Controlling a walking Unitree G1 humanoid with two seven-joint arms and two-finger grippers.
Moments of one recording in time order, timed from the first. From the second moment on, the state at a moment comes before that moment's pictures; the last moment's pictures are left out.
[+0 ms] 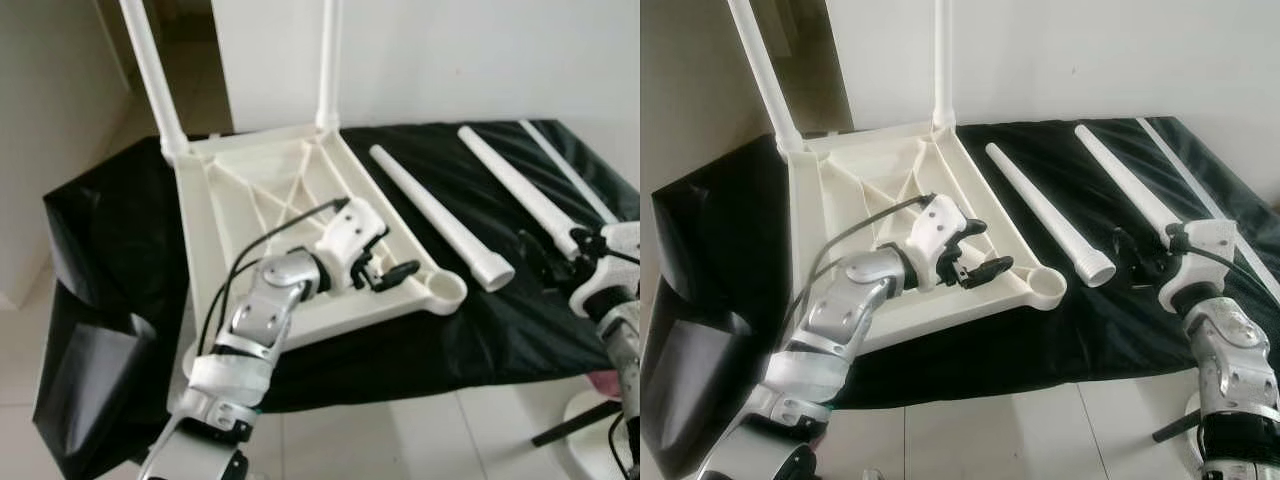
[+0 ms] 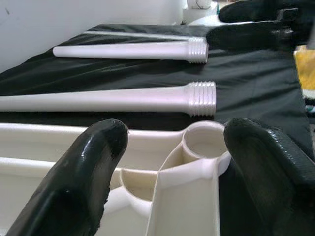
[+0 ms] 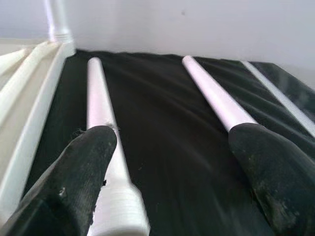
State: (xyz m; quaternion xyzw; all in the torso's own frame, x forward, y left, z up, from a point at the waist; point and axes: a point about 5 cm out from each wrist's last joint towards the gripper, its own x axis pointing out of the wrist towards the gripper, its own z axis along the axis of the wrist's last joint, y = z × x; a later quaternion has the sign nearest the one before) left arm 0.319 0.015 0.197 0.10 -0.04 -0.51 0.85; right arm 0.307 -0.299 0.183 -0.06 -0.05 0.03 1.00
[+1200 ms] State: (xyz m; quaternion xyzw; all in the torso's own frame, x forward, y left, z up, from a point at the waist) left arm 0.275 0.044 0.191 0.08 0.00 -0.51 0.86; right arm 0.384 -0.252 0.213 -0.04 0.09 0.07 0.99
